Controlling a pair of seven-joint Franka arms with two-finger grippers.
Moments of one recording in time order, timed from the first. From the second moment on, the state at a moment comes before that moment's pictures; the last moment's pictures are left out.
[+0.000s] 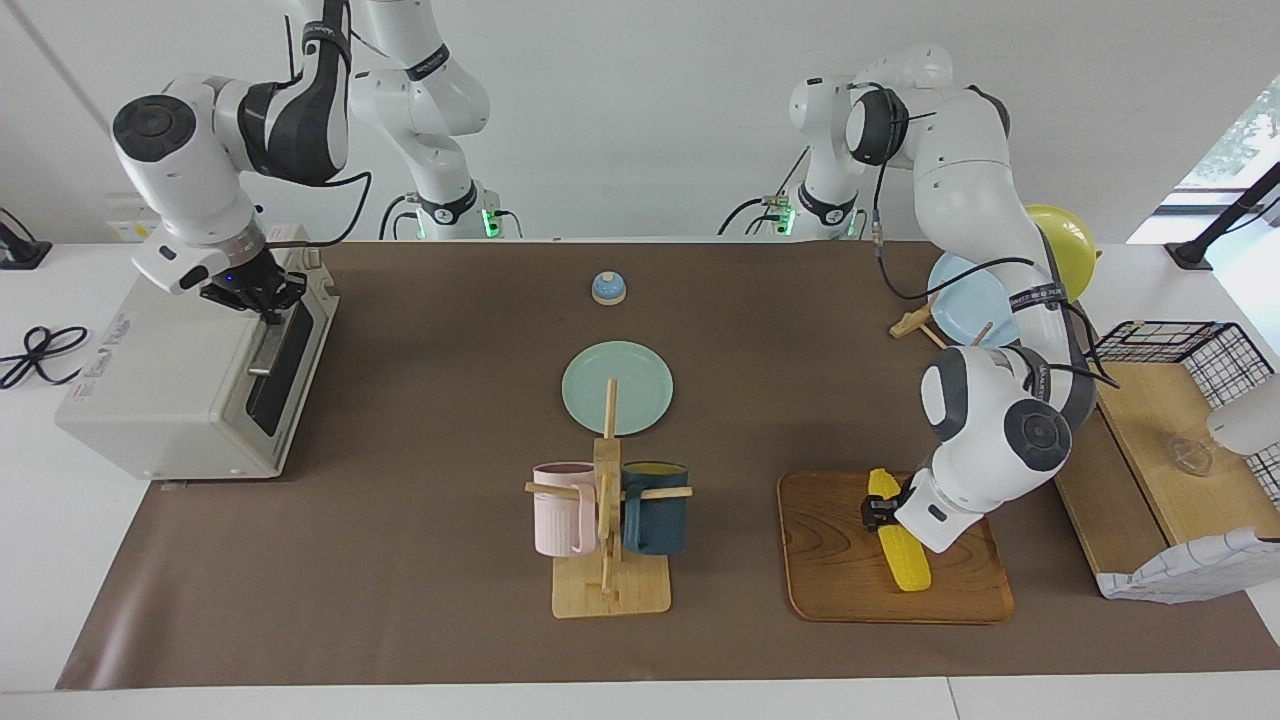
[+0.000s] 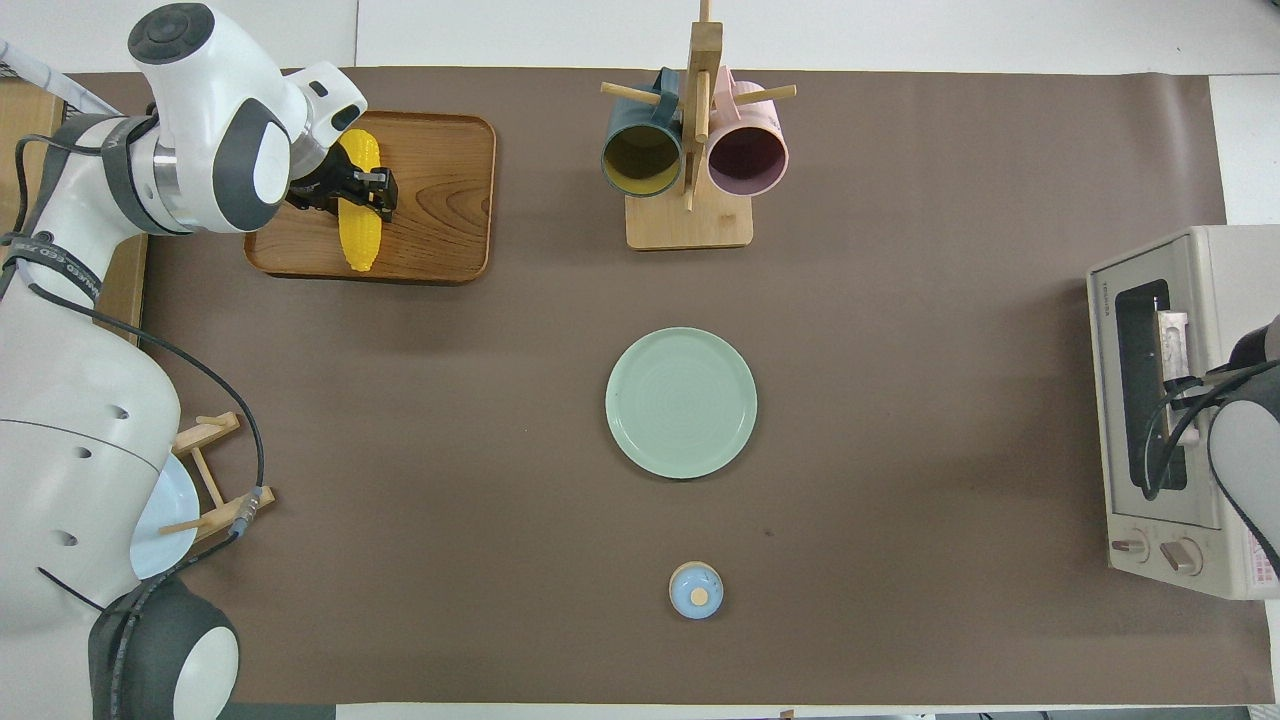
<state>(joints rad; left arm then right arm) -0.13 0.83 -0.04 -1.13 -0.05 1.89 -0.02 -0.12 -0.11 -0.06 -2.08 -0.20 1.87 -0.25</state>
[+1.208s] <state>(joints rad) -0.61 0.27 -0.06 -1.77 -0.08 2.09 -0.68 -0.01 -0.06 -0.03 -2.18 -0.05 2.06 -0.20</state>
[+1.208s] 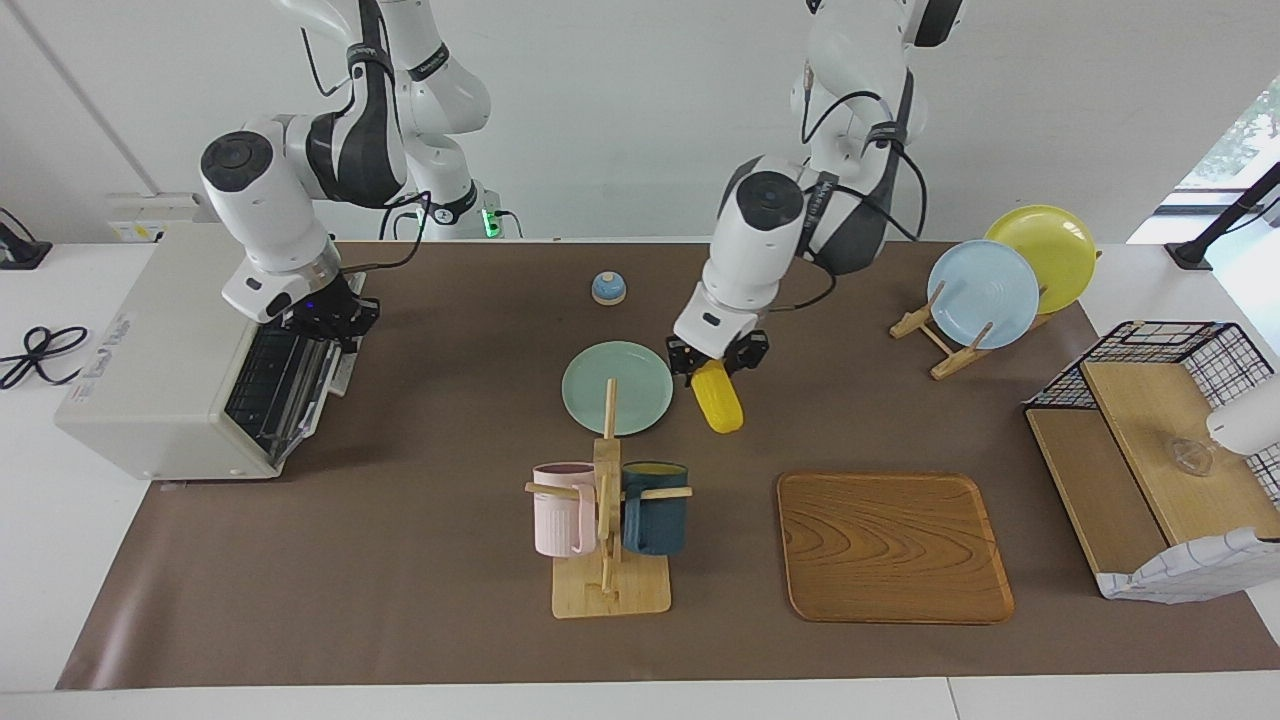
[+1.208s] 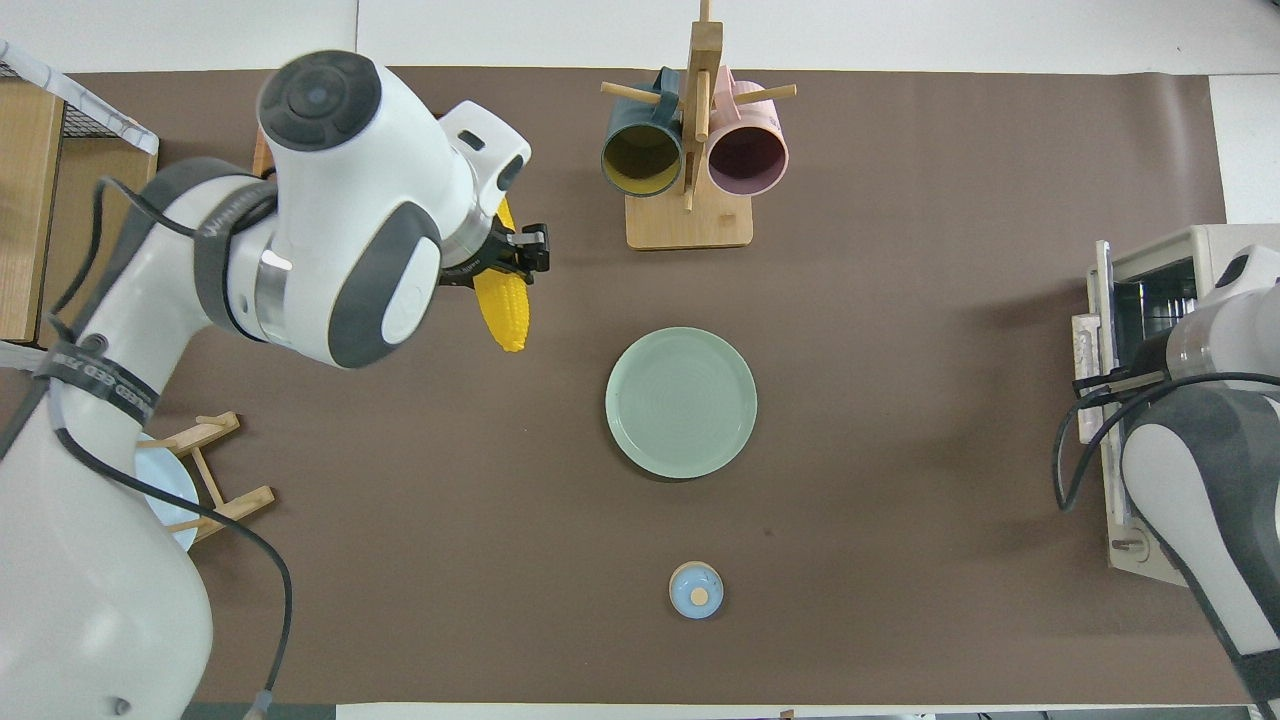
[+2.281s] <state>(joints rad) -0.87 0.35 -0.05 -1.95 -0.08 2.48 -0.88 0.04 0.07 -0.01 -2.30 -0.04 2.37 -0.11</state>
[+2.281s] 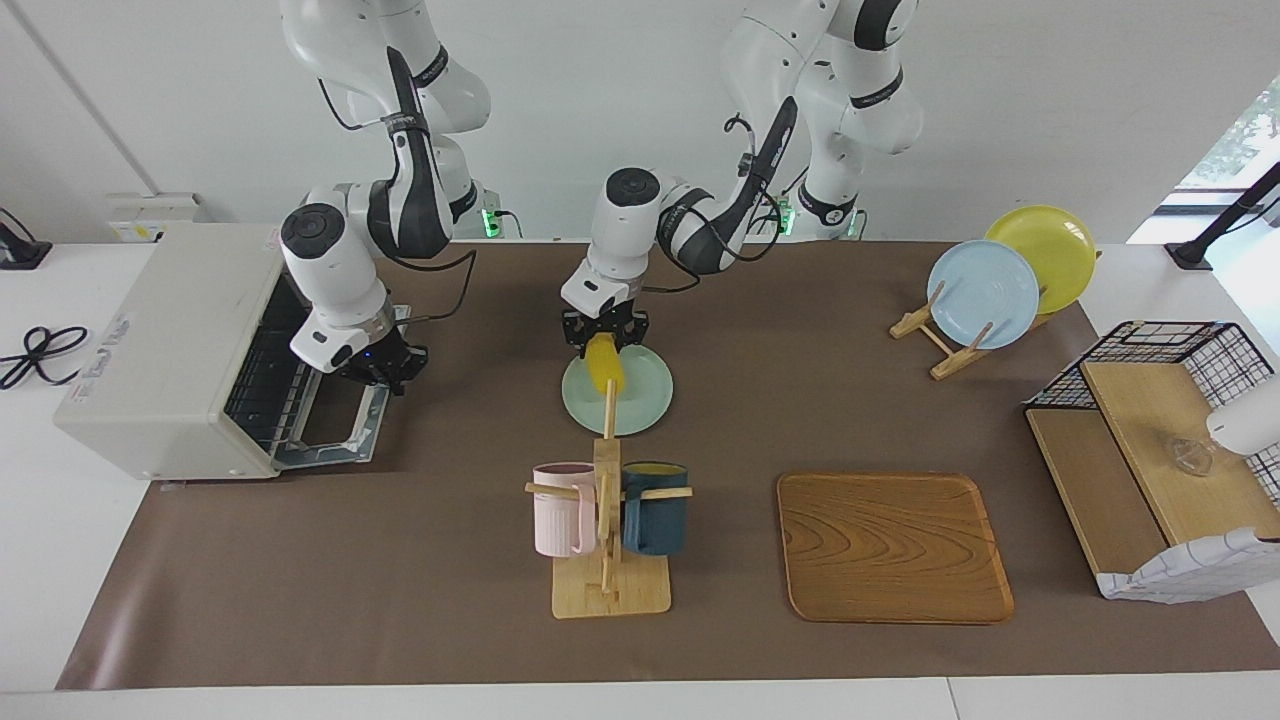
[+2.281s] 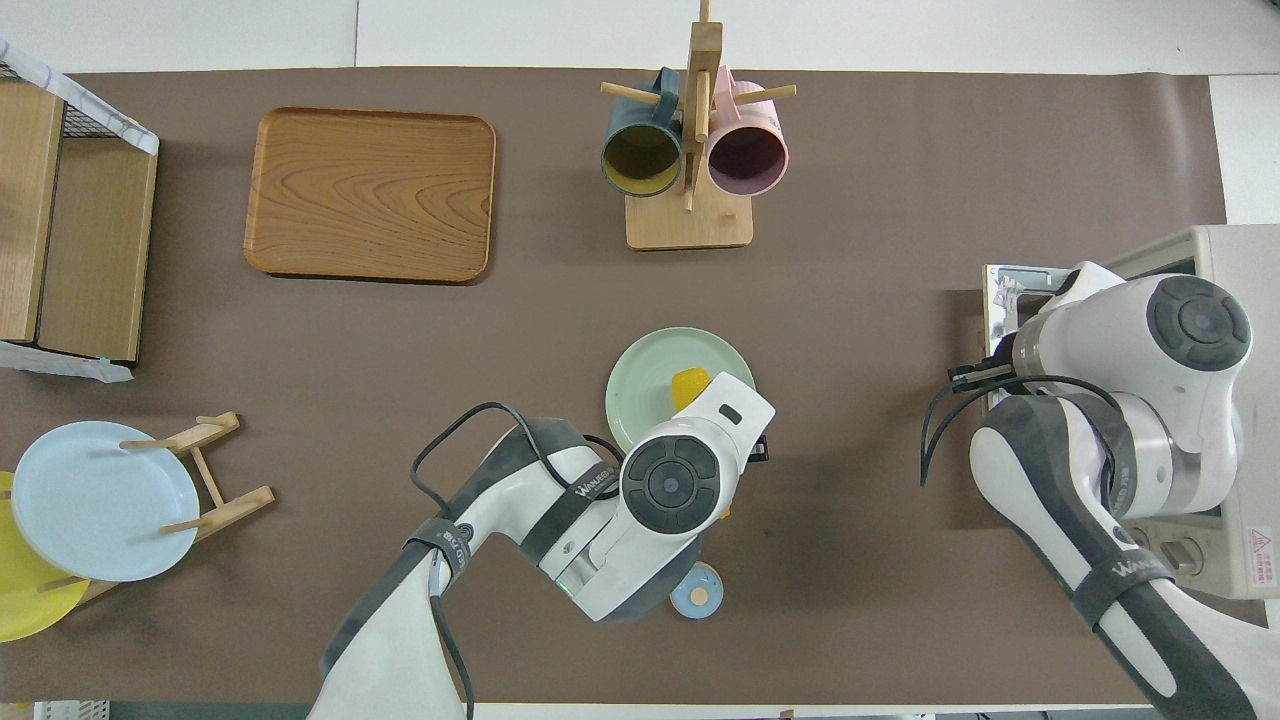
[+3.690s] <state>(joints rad) -0.77 0.39 -0.04 -1.85 -0.14 2.39 -0.82 0.14 0.10 -0.04 -2.18 0.02 2.31 -0.02</state>
